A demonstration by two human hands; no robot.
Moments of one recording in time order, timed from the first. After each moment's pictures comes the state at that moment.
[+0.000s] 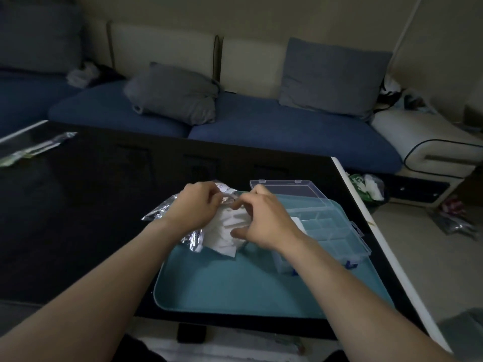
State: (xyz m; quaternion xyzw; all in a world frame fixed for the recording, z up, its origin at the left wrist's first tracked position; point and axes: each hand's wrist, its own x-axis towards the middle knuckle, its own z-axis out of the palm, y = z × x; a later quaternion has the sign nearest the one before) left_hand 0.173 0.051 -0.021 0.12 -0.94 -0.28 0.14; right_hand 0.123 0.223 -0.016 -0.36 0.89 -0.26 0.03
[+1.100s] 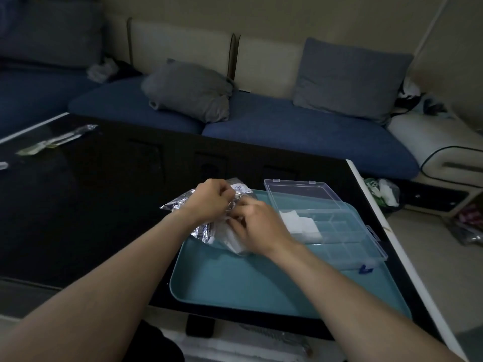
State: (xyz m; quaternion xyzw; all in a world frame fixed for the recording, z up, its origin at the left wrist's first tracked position) left_hand 0.170 0.038 -0.027 0.15 -0.90 -0.40 0.10; right_hand 0.135 0.189 -0.044 -0.46 0.85 -0.23 -0.05
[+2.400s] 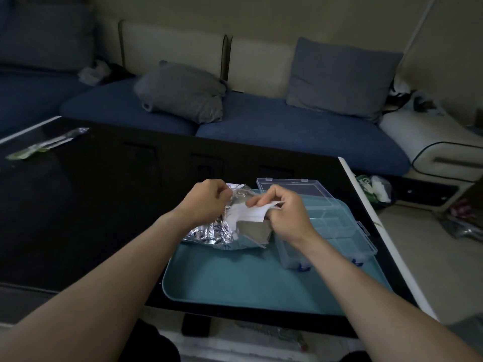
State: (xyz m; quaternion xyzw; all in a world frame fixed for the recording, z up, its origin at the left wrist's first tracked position) left_hand 0.176 0.051 -0.020 0.13 -0.92 -0.36 0.10; right_hand 0.115 0.235 -0.037 -0.28 0.74 -0.60 0.09
